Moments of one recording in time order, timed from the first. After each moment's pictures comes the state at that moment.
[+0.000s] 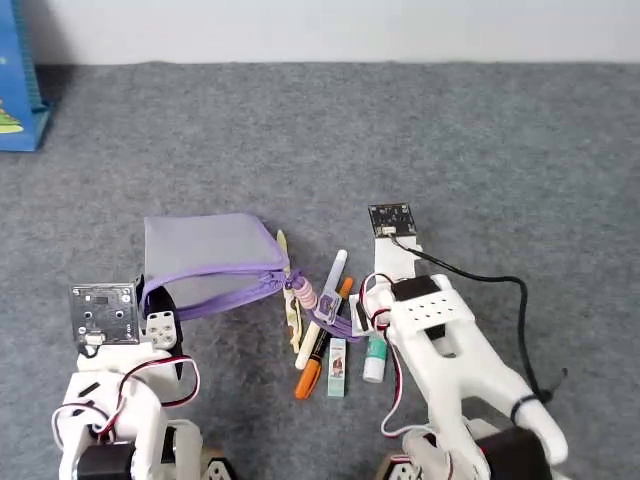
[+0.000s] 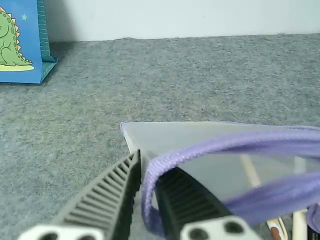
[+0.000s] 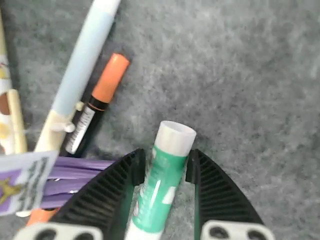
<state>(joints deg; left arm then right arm) -9.1 -103.6 69.4 74.2 2.2 -18.9 -19.6 55.6 49.7 -13.1</state>
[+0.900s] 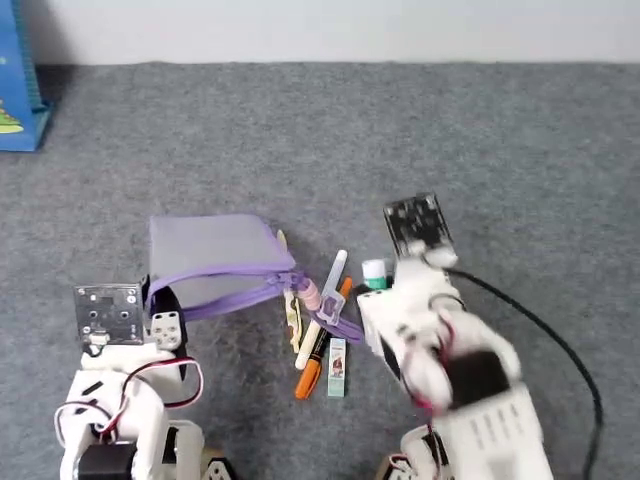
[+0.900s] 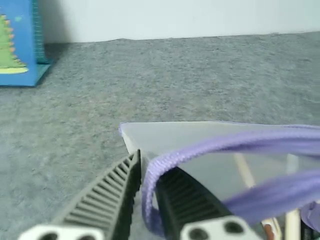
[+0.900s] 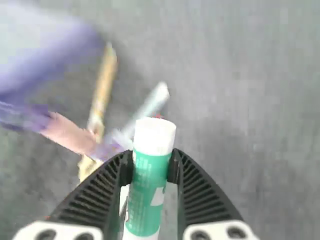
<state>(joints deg) -6.2 -103.6 69.4 74.2 2.3 -22.1 -68.9 53.6 67.6 -2.5</state>
